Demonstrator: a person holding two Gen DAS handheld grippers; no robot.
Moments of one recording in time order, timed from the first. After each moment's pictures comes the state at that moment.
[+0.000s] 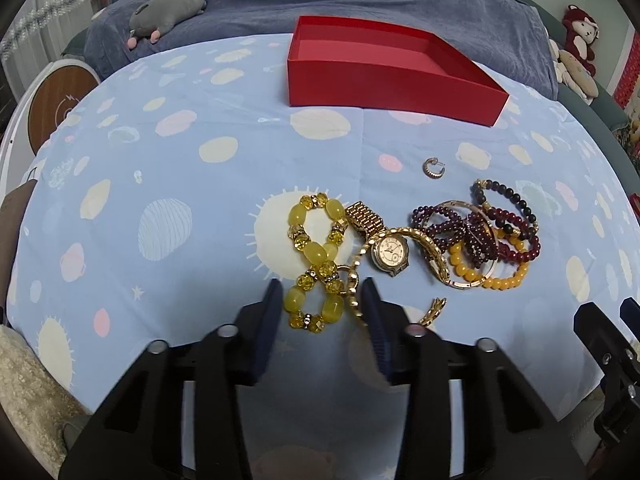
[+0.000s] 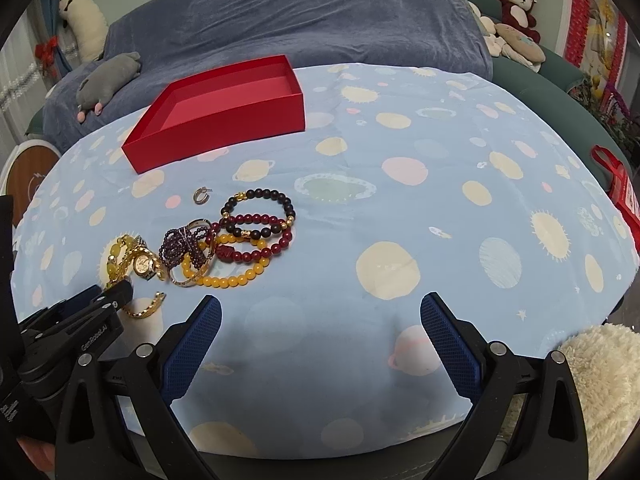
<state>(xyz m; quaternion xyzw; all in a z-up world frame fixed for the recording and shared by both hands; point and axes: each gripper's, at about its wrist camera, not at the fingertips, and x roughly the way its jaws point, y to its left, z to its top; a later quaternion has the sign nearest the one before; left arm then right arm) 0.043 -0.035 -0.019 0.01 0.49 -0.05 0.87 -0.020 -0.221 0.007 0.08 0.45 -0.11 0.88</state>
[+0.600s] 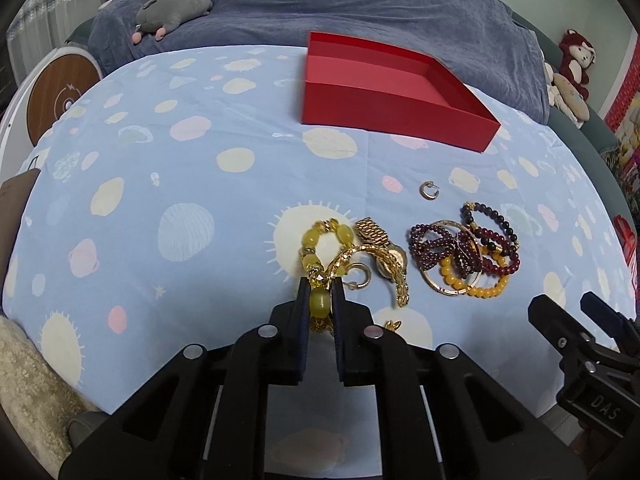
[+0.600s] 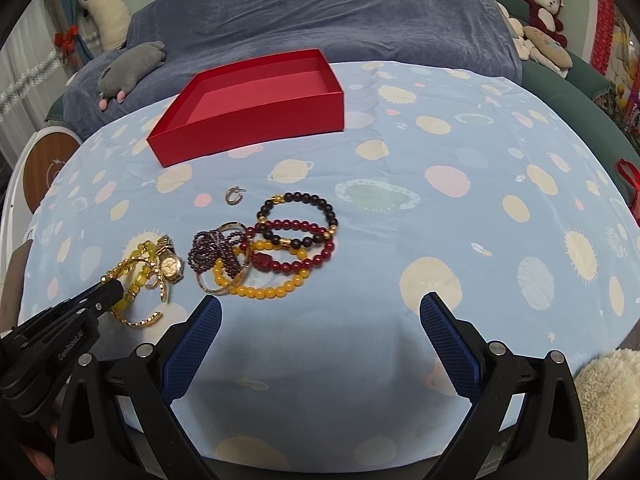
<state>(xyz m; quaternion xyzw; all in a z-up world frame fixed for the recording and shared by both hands) 0.034 -0.009 0.001 -0.04 0.47 -0.06 0.88 -0.001 -0.205 0.008 0.08 0.46 -0.06 0.88</state>
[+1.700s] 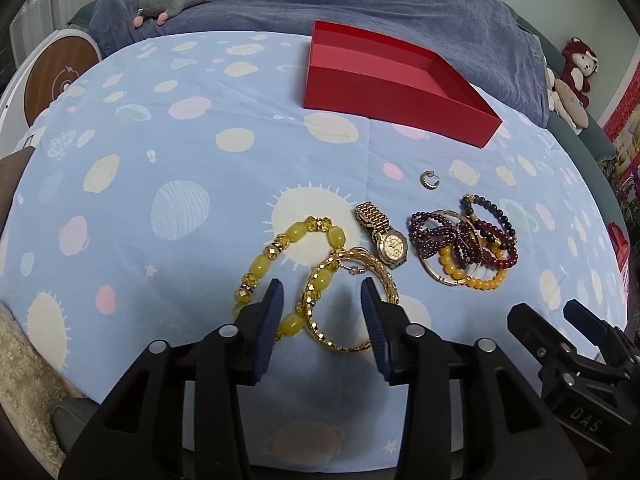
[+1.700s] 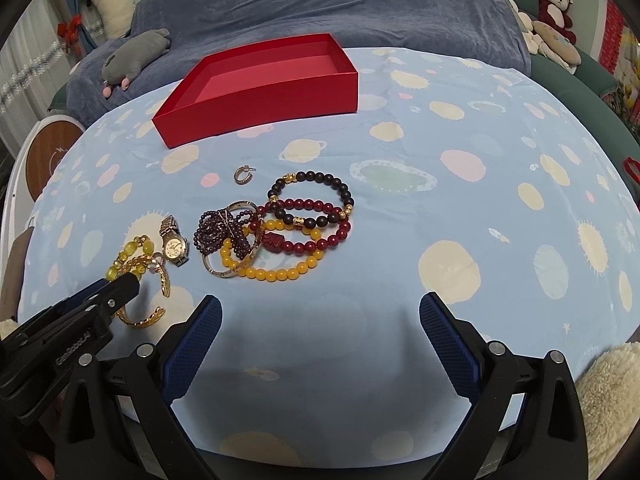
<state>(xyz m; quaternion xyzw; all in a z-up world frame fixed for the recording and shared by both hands) 0.035 -0.011 -0.010 -0.05 0.48 -0.07 0.87 -0.001 -0.197 -0.001 0.08 0.48 -0.06 0.87</state>
